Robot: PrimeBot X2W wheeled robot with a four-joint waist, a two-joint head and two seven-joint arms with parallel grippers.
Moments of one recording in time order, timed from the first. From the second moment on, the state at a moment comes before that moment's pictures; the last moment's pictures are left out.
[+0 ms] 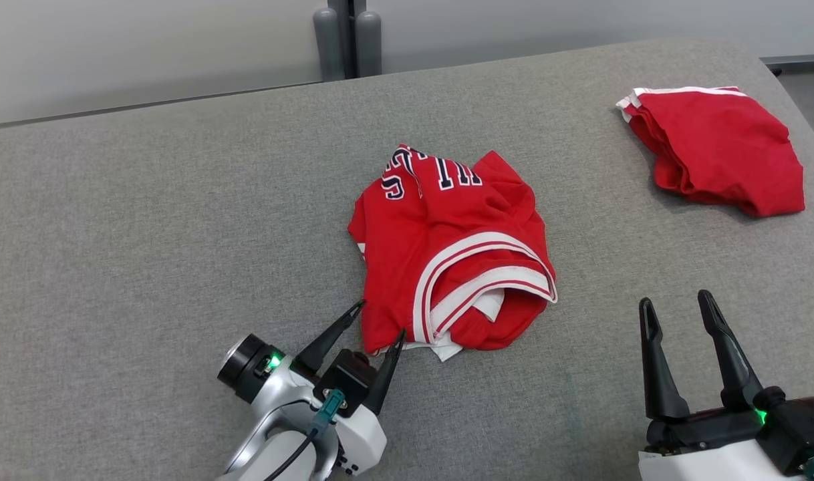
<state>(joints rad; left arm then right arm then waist) -0.35 0.07 -0.58 0.58 0.03 0.03 -0.26 0.06 -0.05 0.08 -0.05 0.13 0.13 -0.26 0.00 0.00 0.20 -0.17</state>
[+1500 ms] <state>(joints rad) -0.63 0.05 -0.68 0.40 -0.86 -0.11 0.02 0.06 -0.05 0.17 0.02 0.20 0.13 -0.26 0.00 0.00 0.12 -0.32</state>
